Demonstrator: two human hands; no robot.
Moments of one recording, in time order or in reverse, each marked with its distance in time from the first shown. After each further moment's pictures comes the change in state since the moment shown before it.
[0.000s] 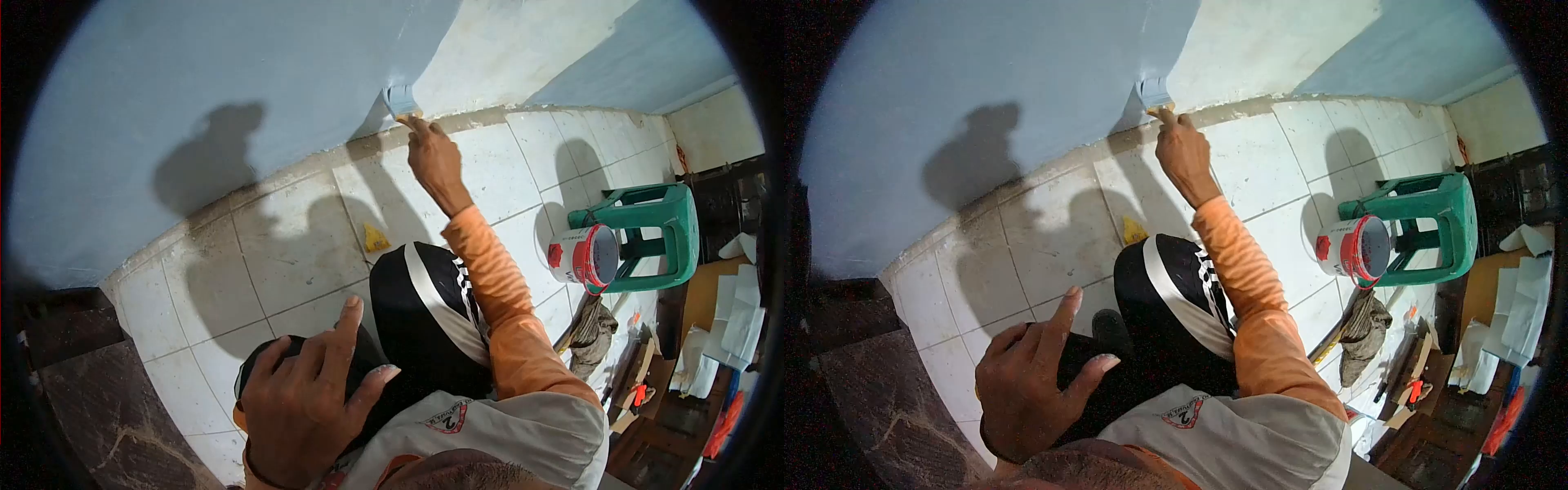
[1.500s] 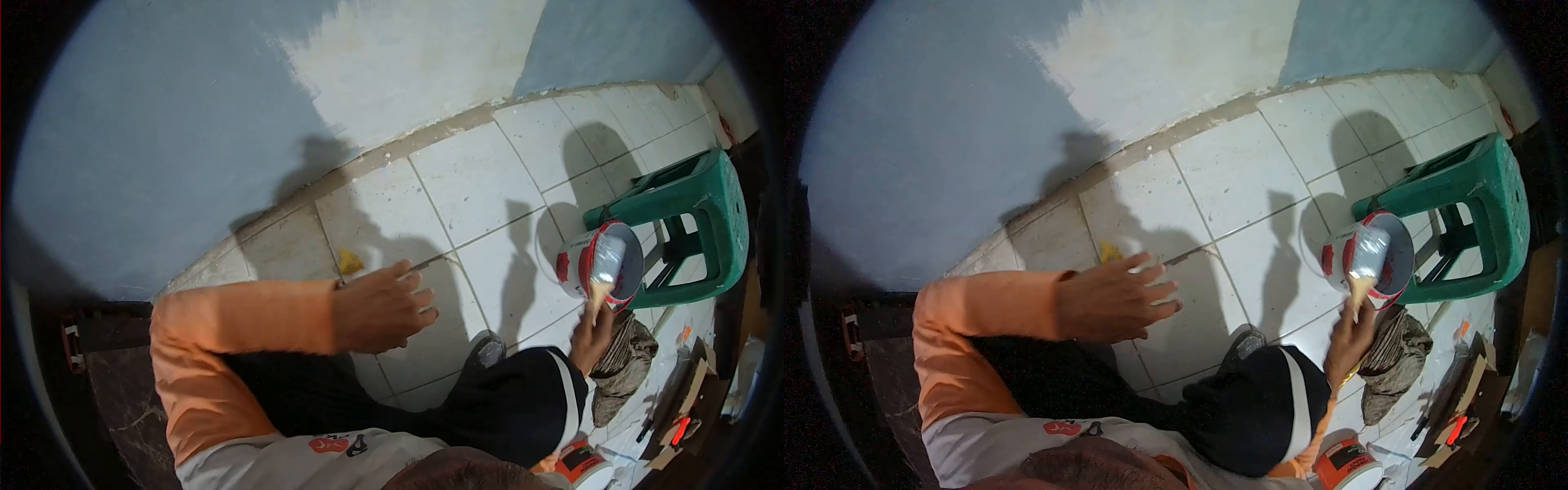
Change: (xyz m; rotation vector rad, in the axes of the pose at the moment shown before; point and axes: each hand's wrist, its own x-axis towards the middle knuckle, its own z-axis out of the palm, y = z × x) left_hand 0.175 0.117 0.146 0.506 -0.556 1.009; right_hand -0.331 0.210 -0.277 0.529 0.386 1.004
